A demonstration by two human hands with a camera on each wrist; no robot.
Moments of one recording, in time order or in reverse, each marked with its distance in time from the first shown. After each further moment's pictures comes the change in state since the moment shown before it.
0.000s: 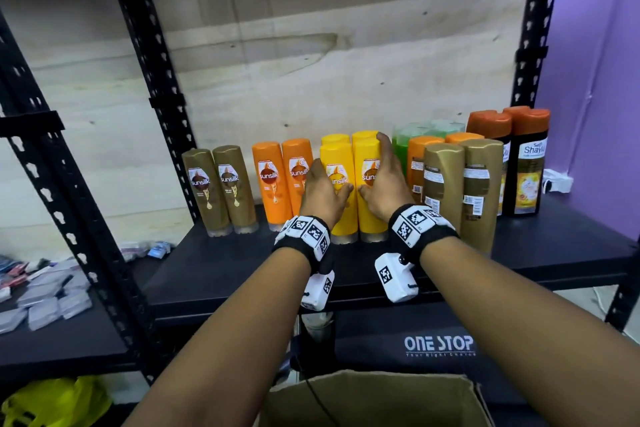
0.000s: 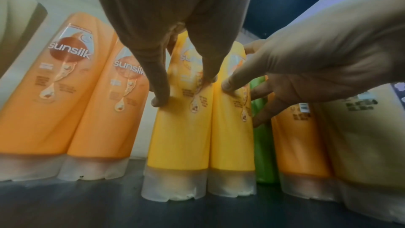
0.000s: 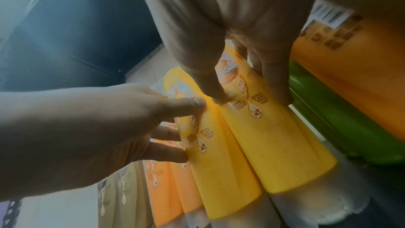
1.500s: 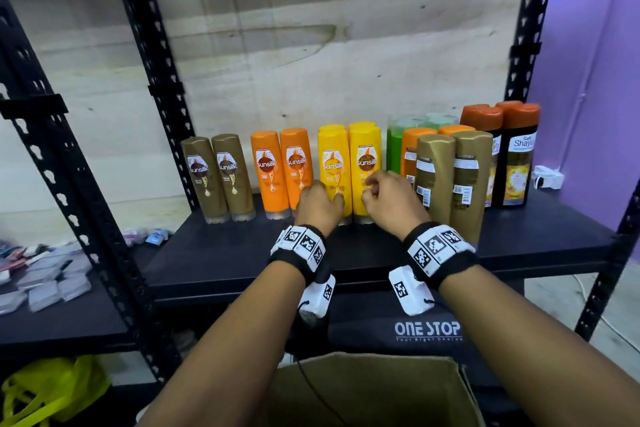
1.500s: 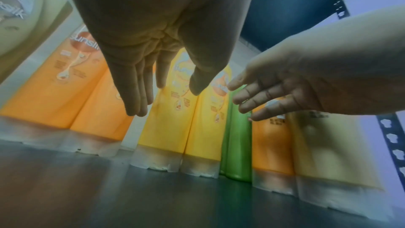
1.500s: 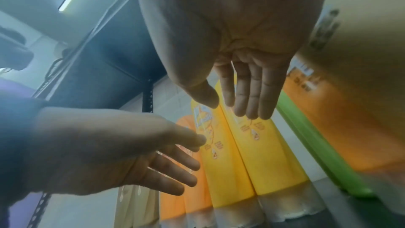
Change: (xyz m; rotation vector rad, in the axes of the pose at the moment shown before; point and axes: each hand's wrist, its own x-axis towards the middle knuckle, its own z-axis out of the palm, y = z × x) left_hand -0.037 -0.002 0.001 0.102 -0.097 -0.164; right_hand -0.047 0.003 -0.026 -0.257 -0.112 -0.047
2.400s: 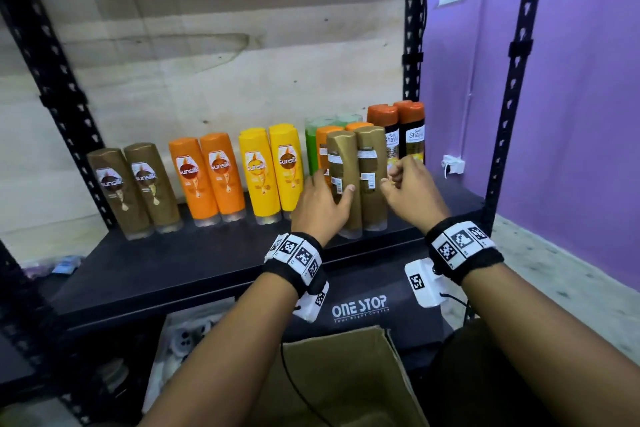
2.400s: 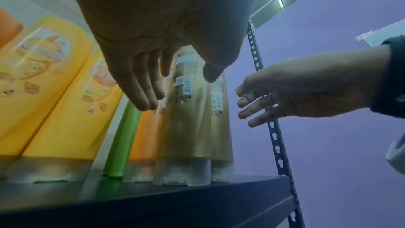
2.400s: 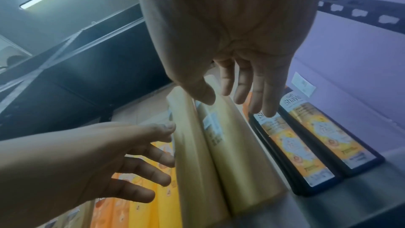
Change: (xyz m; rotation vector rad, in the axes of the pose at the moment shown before) left_hand -0.069 0.094 0.059 -0.092 -0.020 0.338; right_hand -0.072 0.097 -0.114 0.011 0.257 0.173
